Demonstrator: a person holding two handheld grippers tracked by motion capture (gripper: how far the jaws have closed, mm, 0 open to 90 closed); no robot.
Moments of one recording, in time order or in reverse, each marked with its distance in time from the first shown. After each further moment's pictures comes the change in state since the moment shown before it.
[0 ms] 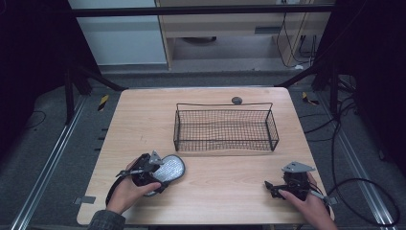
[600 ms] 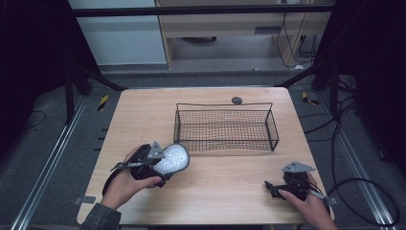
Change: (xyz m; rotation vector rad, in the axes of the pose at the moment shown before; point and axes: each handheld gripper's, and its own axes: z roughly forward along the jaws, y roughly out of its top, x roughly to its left) left arm -0.009 0.040 -0.050 -0.096 0.040 0.128; right arm 0.000 0.000 0.000 0.001 -0.001 0.000
